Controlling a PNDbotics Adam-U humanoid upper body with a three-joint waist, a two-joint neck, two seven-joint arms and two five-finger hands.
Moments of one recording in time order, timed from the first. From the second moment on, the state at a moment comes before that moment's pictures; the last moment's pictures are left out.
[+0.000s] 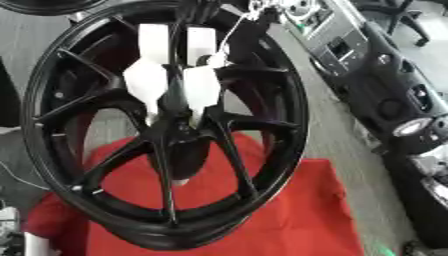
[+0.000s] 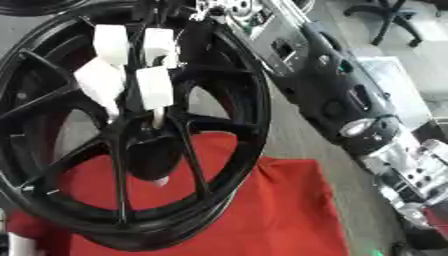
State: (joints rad) left arm -0.08 0.39 0.17 -1.75 0.32 -0.02 0.33; right arm -0.96 -0.47 0.39 -1.54 0.45 0.19 0.66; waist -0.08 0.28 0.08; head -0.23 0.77
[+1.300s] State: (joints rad) left arm -0.08 0.39 0.17 -1.74 0.32 -0.02 0.32; right arm -0.94 -0.50 0.39 -1.56 0.48 0.19 0.73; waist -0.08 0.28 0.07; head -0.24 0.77
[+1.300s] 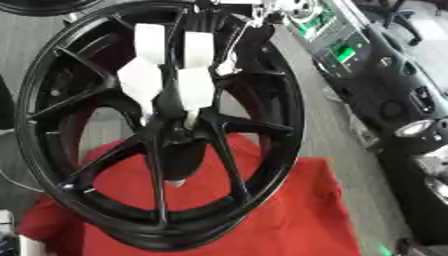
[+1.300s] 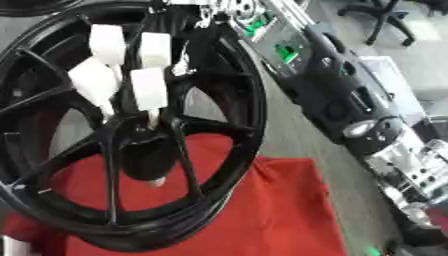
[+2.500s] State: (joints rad) left arm -0.08 0.39 0.17 -1.74 0.32 -0.02 0.32; right arm -0.95 -0.51 0.39 -1.57 0.47 0.23 0.70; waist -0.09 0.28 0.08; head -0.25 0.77
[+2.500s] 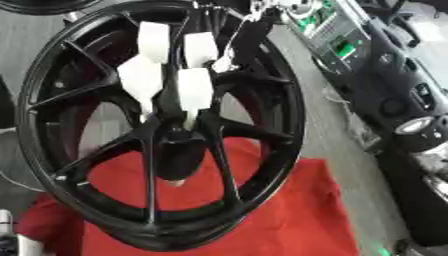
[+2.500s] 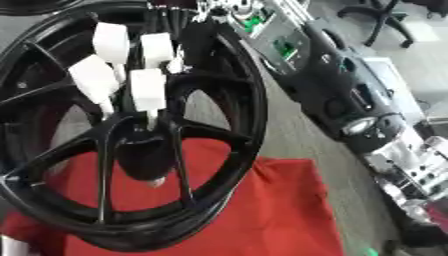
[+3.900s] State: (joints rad) left arm -0.08 0.39 0.18 -1.74 0.32 -0.02 0.32; right arm -0.90 -0.71 0.15 -1.75 0.26 0.39 0.49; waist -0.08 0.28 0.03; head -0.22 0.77
